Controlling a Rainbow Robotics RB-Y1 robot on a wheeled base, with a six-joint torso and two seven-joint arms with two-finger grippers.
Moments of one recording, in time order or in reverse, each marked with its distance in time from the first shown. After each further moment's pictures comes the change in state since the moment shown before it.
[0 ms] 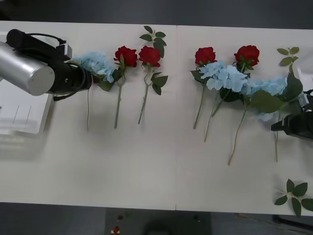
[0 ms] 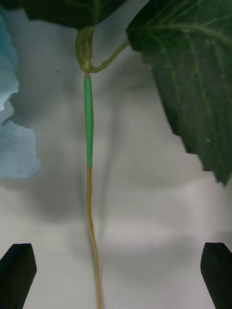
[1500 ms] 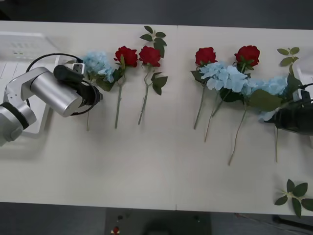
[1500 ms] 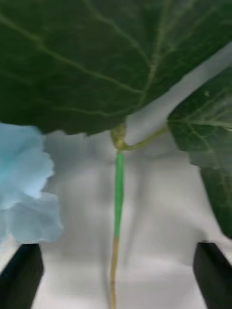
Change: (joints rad) right arm -0.026 0.066 0.019 0.069 0.052 -0.171 0.000; left arm -0.081 -0.146 -0.231 0.342 -0.239 -0.209 0.000
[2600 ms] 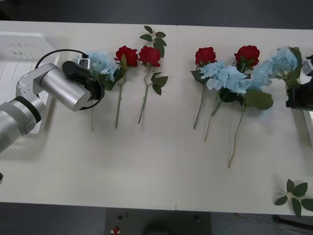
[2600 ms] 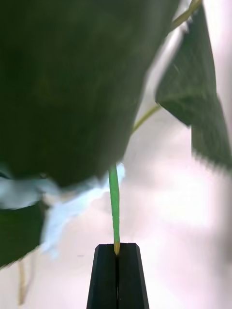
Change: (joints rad) right arm -0.002 -0.048 -0.319 -0.309 0.084 0.493 0.000; left arm -0.061 -0.070 0.000 0.116 -0.020 -0.045 -0.010
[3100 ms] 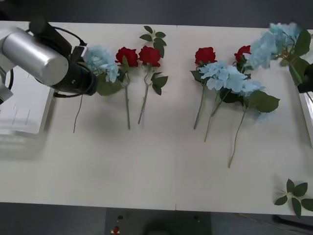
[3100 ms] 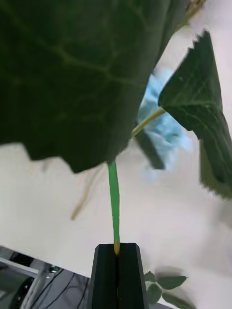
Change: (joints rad) right arm 0.000 -0.015 -0.303 -0.429 -0.110 0.461 0.019; left arm 0.028 0.205 0.156 -0.449 0.315 0.452 -0.221
